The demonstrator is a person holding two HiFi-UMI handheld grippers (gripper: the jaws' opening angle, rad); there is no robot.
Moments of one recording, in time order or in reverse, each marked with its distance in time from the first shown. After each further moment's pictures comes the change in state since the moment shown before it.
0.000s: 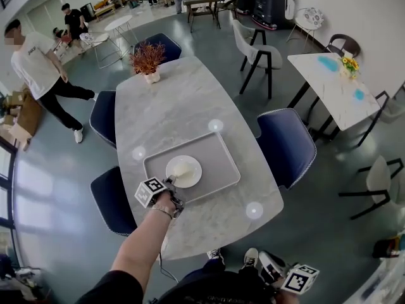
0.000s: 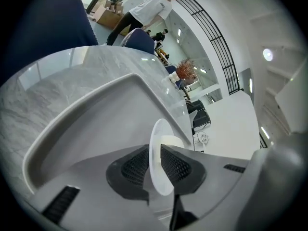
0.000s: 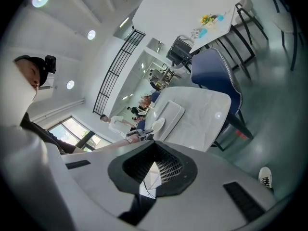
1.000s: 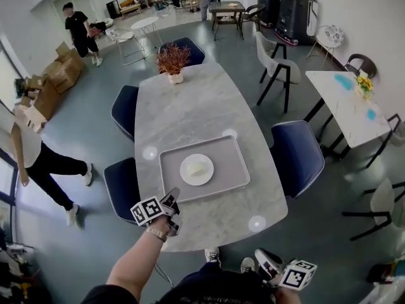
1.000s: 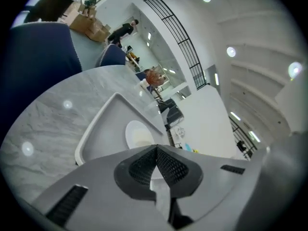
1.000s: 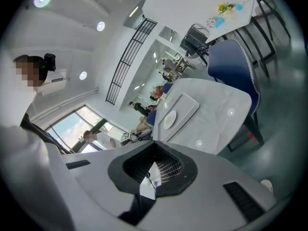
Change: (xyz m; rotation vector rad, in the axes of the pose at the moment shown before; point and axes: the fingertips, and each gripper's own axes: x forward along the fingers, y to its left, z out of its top) left arm -0.108 -0.028 -0.028 0.241 -0.031 -0.297; right arm 0.017 0.006 0.004 -0.098 0.137 0.120
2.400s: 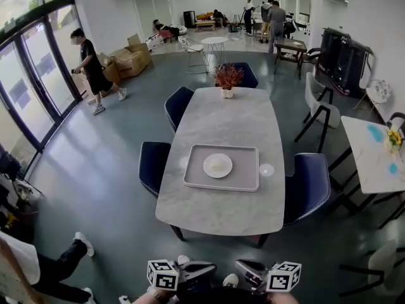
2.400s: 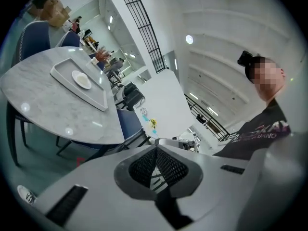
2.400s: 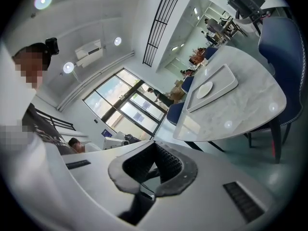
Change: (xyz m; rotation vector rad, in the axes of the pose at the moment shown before) left arm -0.178 -0.232 -0.339 0.239 0.152 -0.383; right arm -0.075 0.021 -0.044 -0.269 0.533 0.383
